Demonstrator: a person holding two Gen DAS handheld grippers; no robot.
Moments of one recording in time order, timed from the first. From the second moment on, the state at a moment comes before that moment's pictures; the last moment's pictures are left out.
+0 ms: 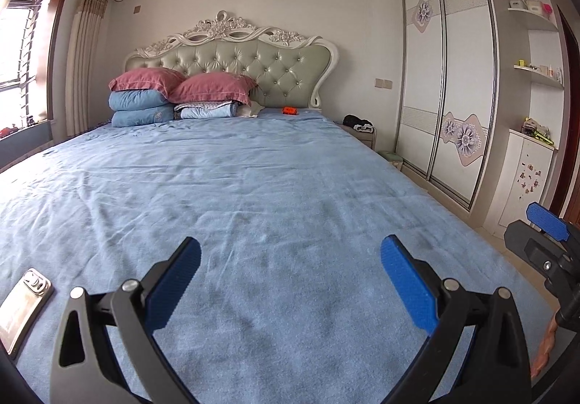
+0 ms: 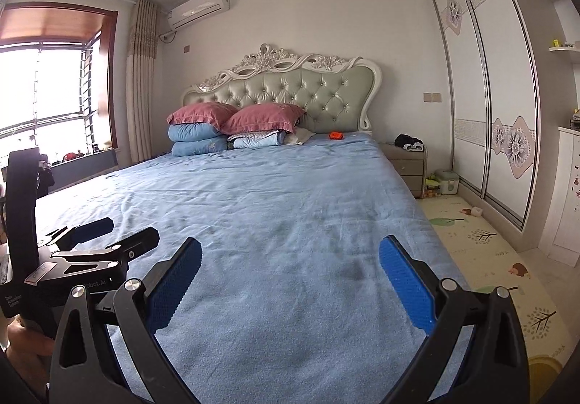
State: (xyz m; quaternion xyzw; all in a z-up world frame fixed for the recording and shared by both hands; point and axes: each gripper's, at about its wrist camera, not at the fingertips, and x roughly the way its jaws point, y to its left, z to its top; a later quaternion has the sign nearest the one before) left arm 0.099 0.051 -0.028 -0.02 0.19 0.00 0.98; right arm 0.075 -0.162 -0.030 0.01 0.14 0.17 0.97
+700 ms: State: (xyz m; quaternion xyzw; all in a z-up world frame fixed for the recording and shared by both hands) left arm 0.093 0.046 -0.020 -0.02 0.17 -0.01 0.98; right arm 0.074 -0.160 -0.030 0.01 0.13 0.18 0.98
